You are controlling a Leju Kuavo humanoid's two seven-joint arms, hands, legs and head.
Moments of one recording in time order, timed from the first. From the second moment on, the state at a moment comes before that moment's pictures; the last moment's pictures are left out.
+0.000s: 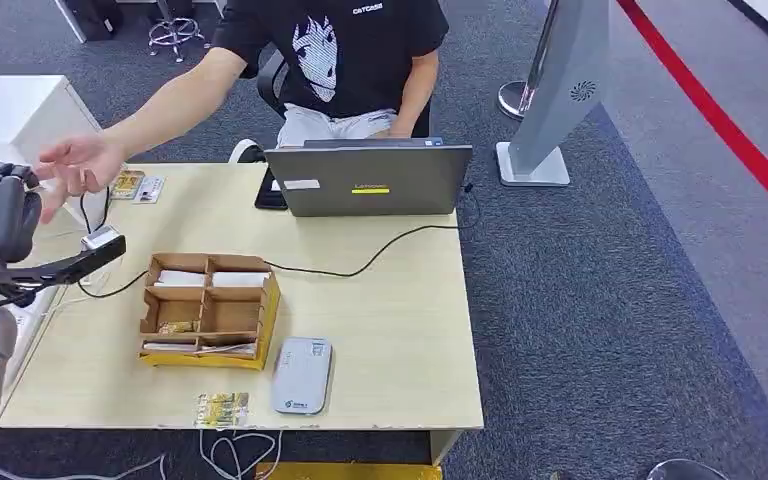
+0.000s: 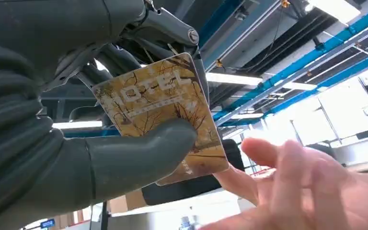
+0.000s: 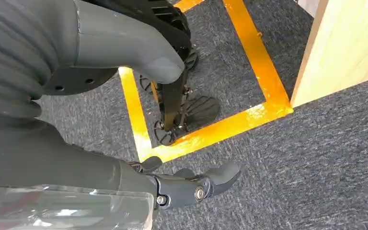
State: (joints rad) left arm -0.60 0.30 0.01 -1.22 -1.53 0.27 -0.10; right arm -0.08 0.15 -0.89 -0.21 0.52 0.01 -0.30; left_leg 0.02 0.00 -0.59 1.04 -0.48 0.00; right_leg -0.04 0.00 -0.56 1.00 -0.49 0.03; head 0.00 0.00
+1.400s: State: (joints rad) left arm 0.37 -0.23 0.15 -2.14 -0.65 0.41 -0.66; right arm -0.08 0.16 -1.09 -0.21 0.43 -0.19 -0.19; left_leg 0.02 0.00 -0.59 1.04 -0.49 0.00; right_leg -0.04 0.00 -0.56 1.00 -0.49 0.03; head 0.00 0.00
